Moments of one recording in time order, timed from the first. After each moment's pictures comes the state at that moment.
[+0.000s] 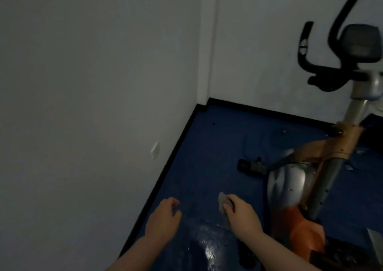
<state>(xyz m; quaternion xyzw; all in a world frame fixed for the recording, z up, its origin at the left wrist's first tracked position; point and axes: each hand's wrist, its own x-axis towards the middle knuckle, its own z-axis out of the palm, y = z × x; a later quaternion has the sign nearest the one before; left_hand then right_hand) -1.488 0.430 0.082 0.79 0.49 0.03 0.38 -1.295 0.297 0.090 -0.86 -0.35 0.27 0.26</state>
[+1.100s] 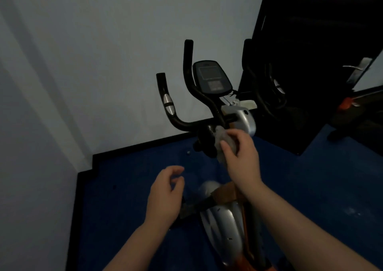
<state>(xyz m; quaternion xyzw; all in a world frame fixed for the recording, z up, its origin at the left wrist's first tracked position) -0.998 0.541 0.219 0.81 0.12 0.16 0.55 -0.904 0.375 0.273 -0.84 -0.13 -0.18 0.49</state>
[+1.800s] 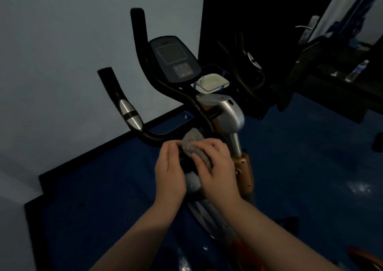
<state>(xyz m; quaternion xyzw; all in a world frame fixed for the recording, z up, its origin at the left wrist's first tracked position) -0.854 0.539 0.231 0.69 0.05 0.12 0.71 -0.869 0.435 0.244 -0.87 -0.10 -0.19 0.44</state>
